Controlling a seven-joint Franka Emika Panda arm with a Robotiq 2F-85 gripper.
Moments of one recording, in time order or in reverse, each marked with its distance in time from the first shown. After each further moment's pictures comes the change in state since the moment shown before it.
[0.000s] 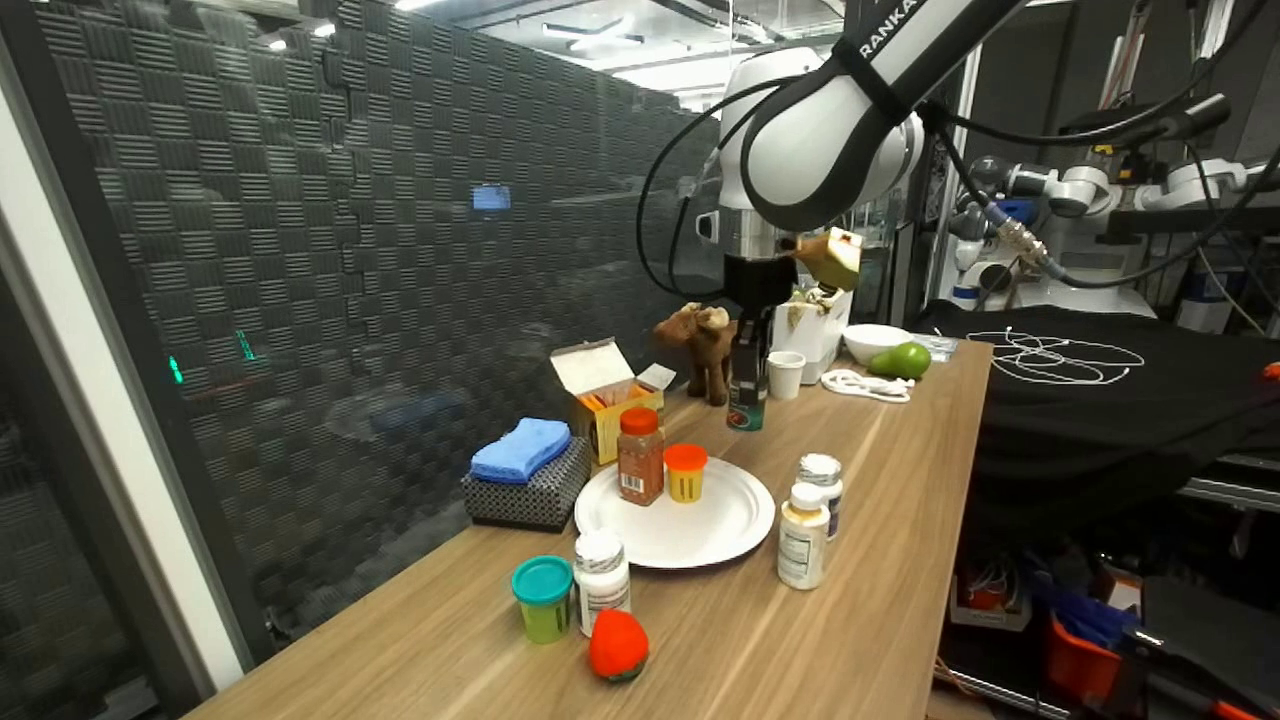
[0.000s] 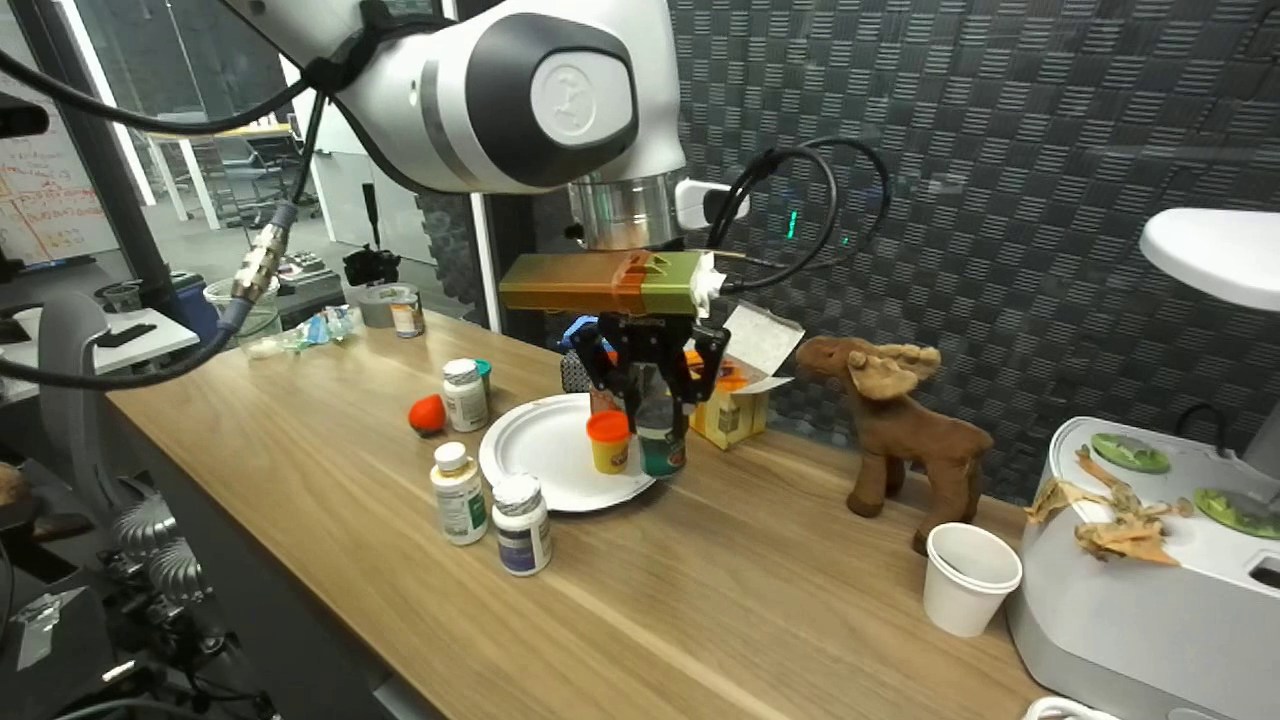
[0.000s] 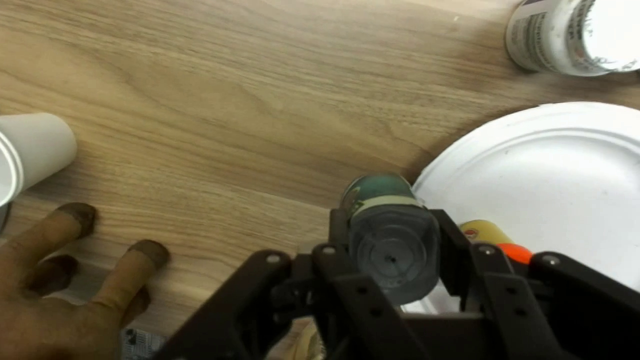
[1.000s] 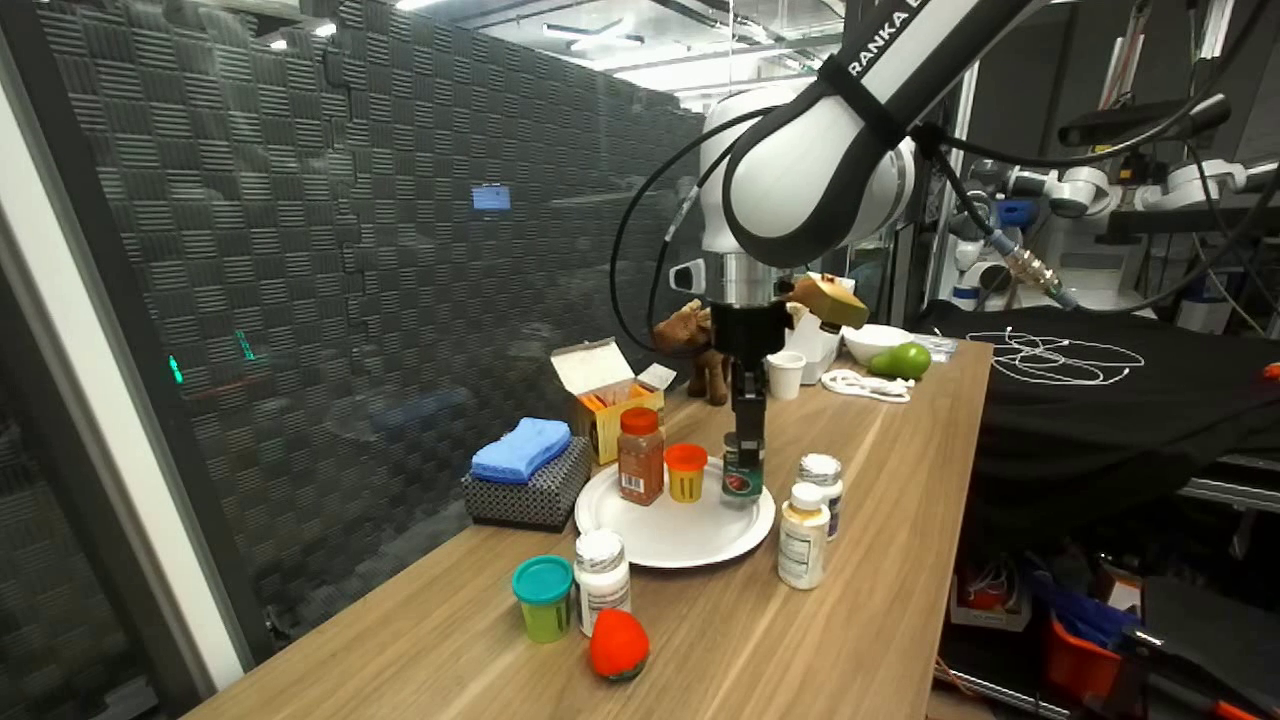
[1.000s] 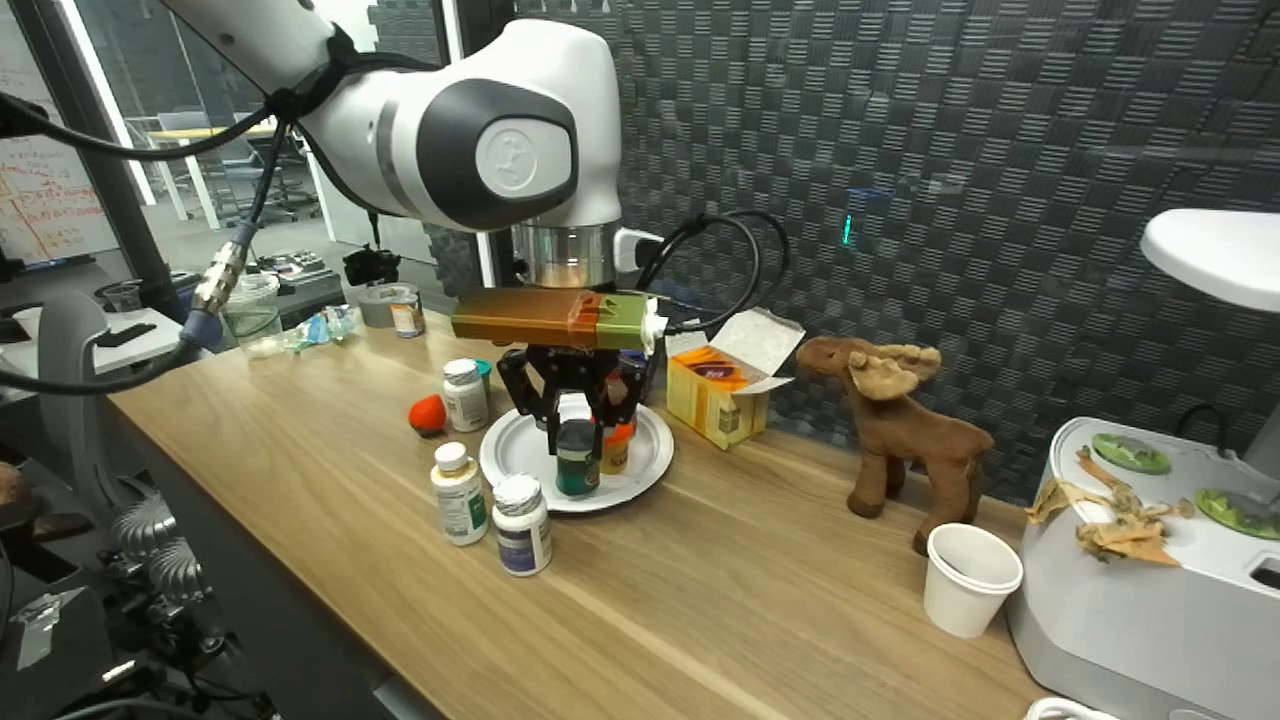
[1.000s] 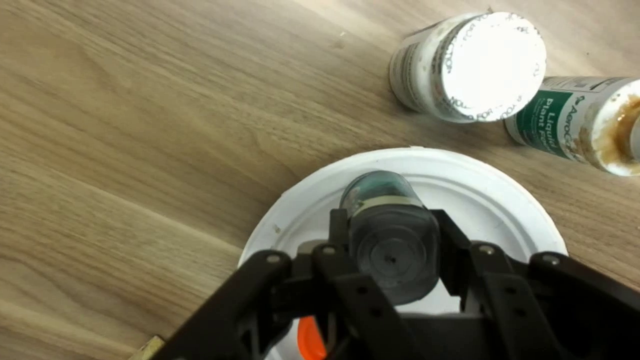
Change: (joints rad) arm 0.006 0.021 0.083 -0.060 0.078 -0.030 -0.197
